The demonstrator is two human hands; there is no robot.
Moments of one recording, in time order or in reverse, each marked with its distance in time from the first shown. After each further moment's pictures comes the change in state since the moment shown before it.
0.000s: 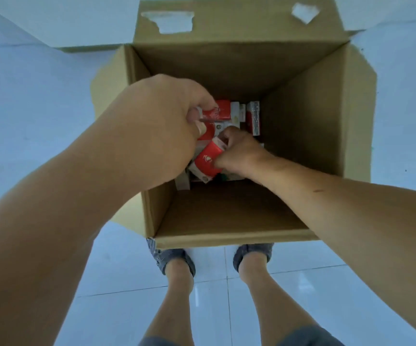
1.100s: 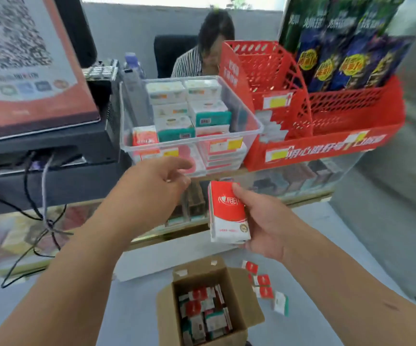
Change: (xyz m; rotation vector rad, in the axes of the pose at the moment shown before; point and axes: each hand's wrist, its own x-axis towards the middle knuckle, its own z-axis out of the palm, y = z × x) left_hand -0.441 0.336 -0.362 -0.032 0.442 0.492; right_hand -0.640 -0.344 -0.217 1.142 0.132 -0.359
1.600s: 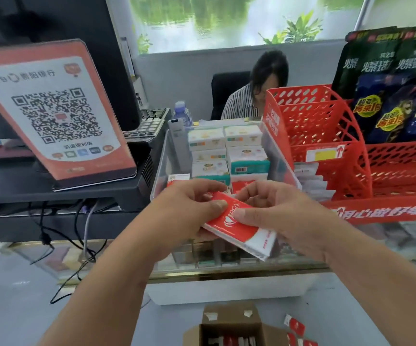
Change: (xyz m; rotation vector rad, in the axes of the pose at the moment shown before) left_hand 0.050 0.059 -0.015 -0.477 -0.030 -0.280; right_hand 0.010 -0.128 0.020 -0.755 -0.314 -0.312
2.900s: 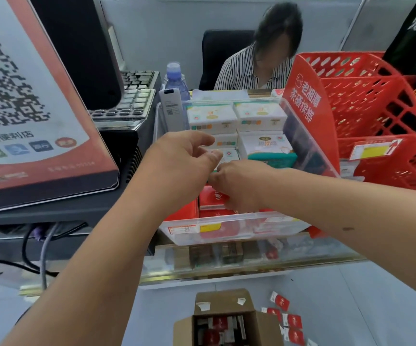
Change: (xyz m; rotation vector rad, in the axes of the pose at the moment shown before) left_hand 0.123 -0.010 -0.056 0.318 0.256 0.247; right_hand 0.204 0.004 0.024 -1.672 -0.243 -0.232
